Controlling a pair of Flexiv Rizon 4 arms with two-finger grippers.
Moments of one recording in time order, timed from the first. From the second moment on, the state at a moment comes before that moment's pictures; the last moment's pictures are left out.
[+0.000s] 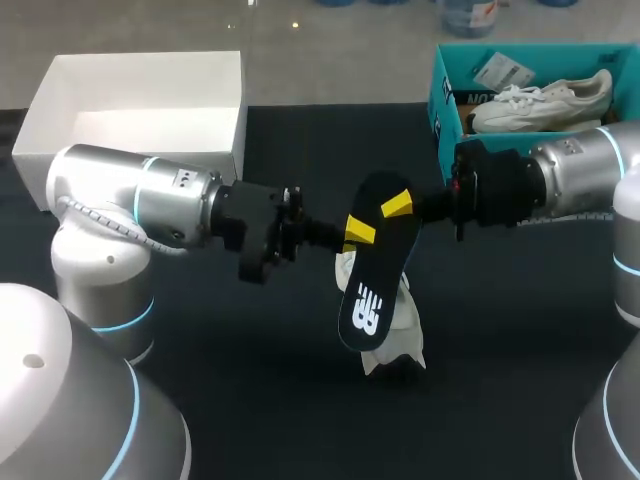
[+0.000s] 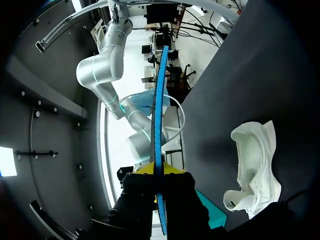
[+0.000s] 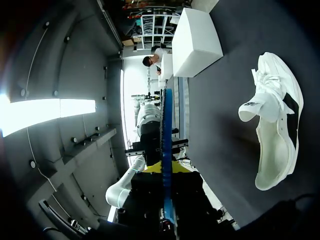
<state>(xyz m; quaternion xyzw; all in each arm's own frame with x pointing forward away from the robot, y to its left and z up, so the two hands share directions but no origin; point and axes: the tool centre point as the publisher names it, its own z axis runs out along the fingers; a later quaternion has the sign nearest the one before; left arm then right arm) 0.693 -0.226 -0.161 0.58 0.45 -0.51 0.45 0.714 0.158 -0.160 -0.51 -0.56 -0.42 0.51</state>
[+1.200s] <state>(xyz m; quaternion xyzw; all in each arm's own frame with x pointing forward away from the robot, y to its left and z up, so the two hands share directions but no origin) 0.706 -0.203 -0.171 0.55 0.49 -0.50 0.44 0.661 0.111 -0.164 -0.47 -0.70 -0.40 0.37</state>
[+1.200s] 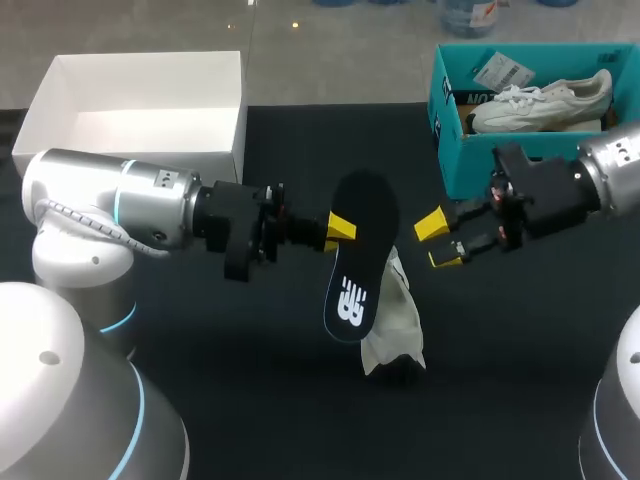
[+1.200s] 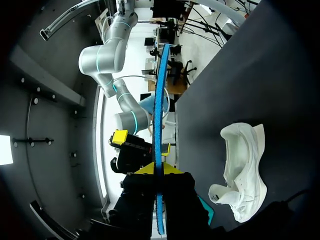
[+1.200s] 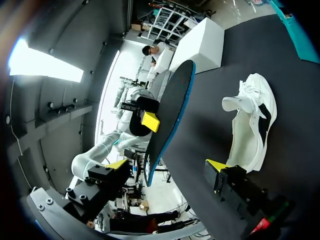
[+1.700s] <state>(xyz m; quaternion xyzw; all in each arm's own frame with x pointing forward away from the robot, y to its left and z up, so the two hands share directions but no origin) 0.706 -0.199 -0.166 0.56 0.50 -0.49 0.44 0.664 0.109 -0.152 -0.49 -0.74 -0.33 0.33</state>
